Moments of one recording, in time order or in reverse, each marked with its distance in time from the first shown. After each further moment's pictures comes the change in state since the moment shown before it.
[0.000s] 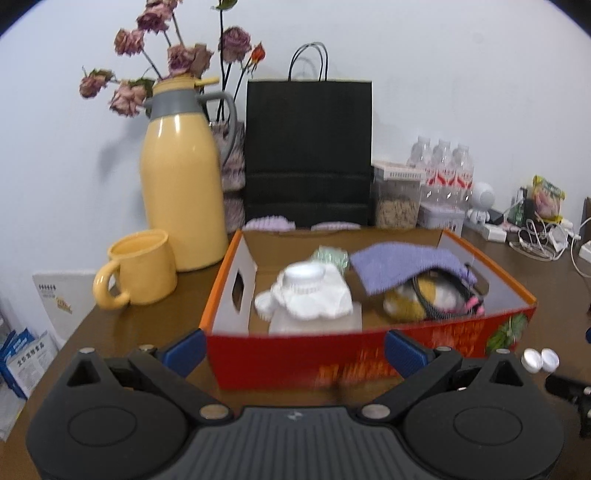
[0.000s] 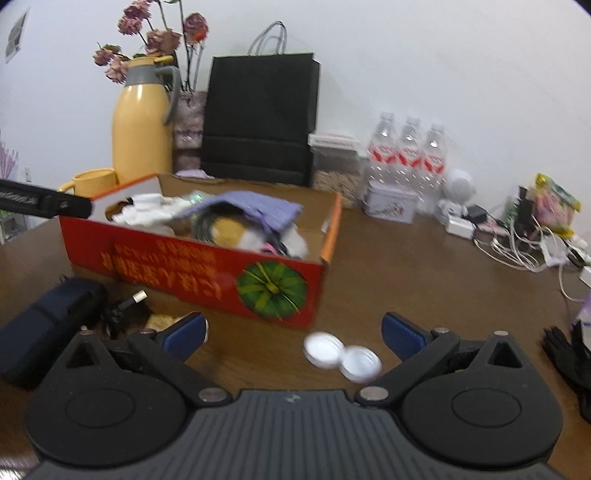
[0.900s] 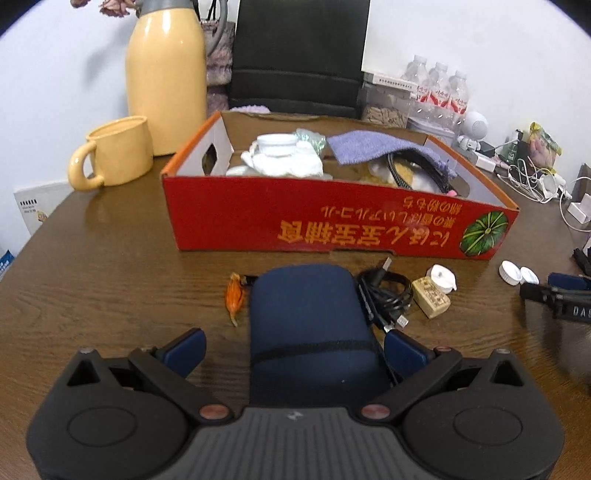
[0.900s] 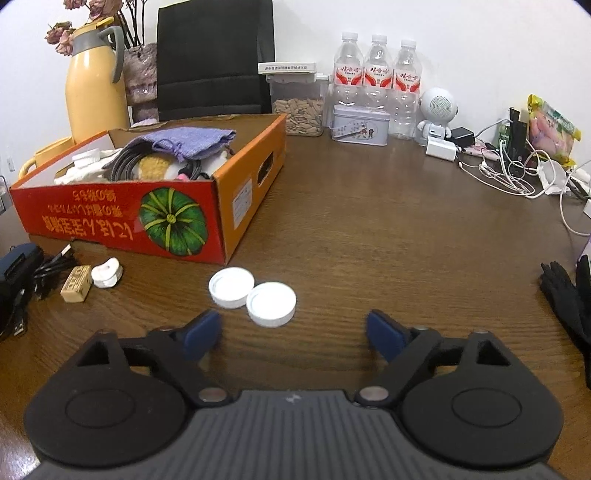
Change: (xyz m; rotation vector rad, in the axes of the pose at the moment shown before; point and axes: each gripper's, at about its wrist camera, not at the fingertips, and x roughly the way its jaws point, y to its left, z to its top) left arm 0.003 -0.018 -0.052 -0.068 0.285 -0.064; right arm 0.045 -0.064 -0.017 0.093 0.173 0.028
